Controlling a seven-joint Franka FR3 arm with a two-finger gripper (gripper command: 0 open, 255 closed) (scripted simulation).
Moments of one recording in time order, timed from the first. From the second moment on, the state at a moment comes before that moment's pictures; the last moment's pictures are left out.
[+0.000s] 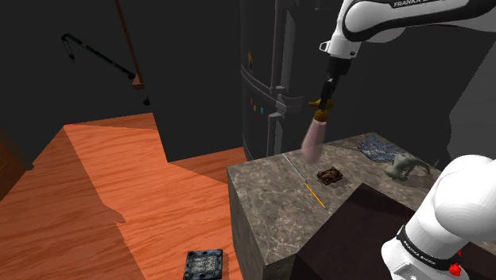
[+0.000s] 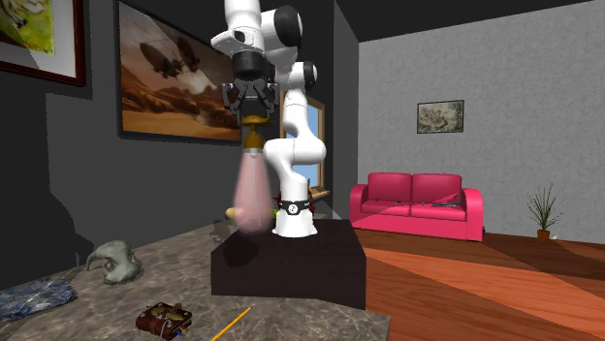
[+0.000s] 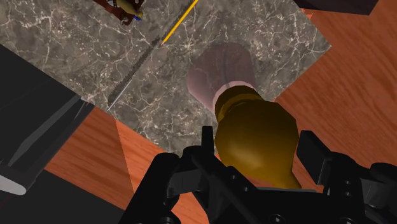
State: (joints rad) arm 0.04 -0.45 -0.20 -2.21 0.03 1.82 -0.47
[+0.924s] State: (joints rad) arm 0.05 -0.42 -0.19 -2.00 0.03 1.64 -0.46
